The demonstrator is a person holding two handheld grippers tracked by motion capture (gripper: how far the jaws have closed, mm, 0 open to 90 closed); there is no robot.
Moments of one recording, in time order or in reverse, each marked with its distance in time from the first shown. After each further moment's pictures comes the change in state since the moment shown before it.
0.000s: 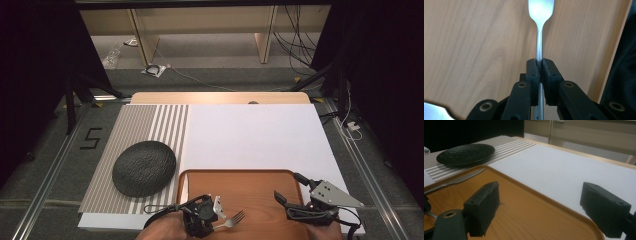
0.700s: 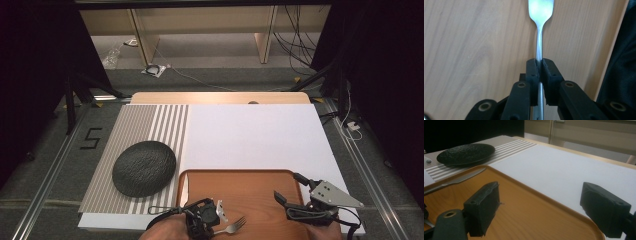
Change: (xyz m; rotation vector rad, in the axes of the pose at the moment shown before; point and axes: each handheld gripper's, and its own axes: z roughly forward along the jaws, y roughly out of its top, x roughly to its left) left arm -0.003 0.001 0.010 0.030 -0.030 -0.004; right arm 0.000 0.000 0.001 -0.008 0.004 0.003
